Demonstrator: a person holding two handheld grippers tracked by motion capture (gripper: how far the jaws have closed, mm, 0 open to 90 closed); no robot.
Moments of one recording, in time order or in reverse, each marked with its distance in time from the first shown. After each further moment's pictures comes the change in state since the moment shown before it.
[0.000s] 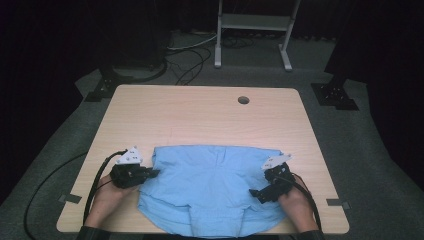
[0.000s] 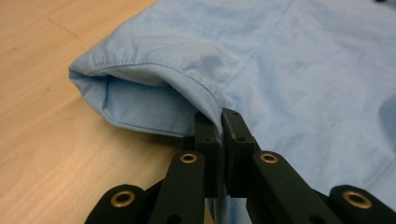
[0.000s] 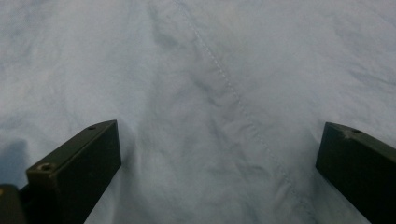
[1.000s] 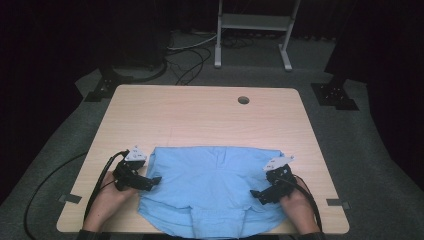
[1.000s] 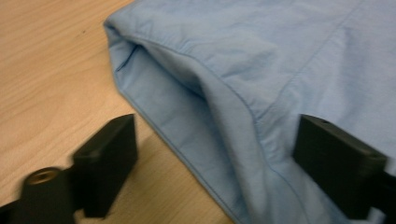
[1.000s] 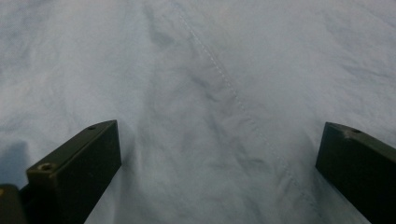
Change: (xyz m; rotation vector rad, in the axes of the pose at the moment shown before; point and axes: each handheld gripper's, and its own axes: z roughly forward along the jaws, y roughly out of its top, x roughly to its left) left arm 0.003 -0.007 0.017 0.140 0.151 -0.101; right arm 0.002 -0.006 -0.003 -0.014 -0.015 0.023
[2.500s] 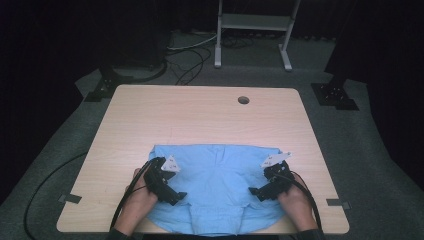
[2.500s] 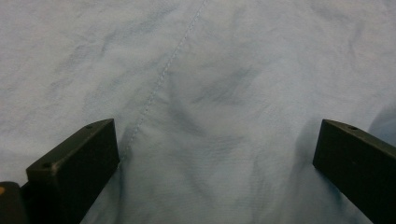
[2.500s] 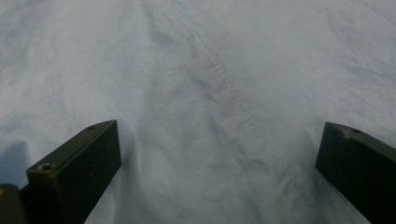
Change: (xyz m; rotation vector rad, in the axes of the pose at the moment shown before) left arm -0.070 0.037 0.033 0.122 -0.132 0.219; right arm -0.003 0.008 0.004 0.021 0.001 -0.004
